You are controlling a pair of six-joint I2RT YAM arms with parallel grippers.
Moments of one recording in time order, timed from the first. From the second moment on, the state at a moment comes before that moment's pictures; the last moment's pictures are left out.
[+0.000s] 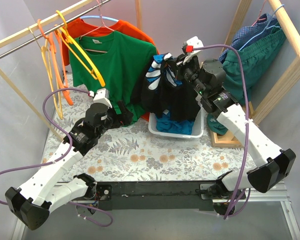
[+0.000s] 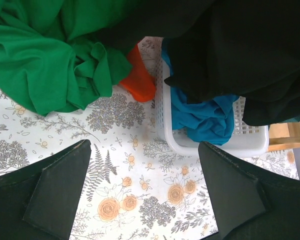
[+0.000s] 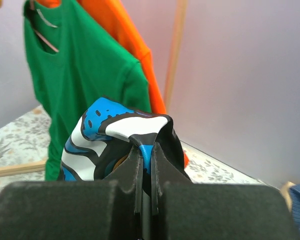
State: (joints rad) left arm -0.59 0.93 0.93 -0.43 -0.19 -0.63; right arm 0.60 1.36 1.46 0.02 -0.02 -0.06
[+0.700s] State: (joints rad) left arm -0.60 0.90 0.91 -0.41 -0.19 -0.62; right arm 0.30 0.88 0.70 0.14 0.09 0.09
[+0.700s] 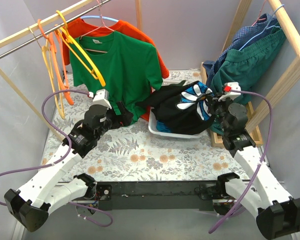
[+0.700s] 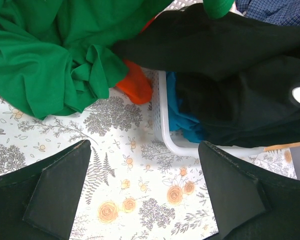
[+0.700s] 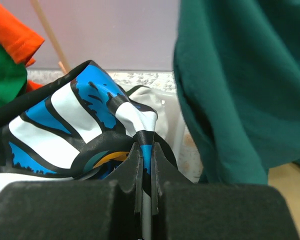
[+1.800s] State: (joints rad) left arm -0.62 0.94 0.87 -0.37 -0.20 -0.63; right arm 0.36 1.09 0.77 0.17 -0.02 0.12
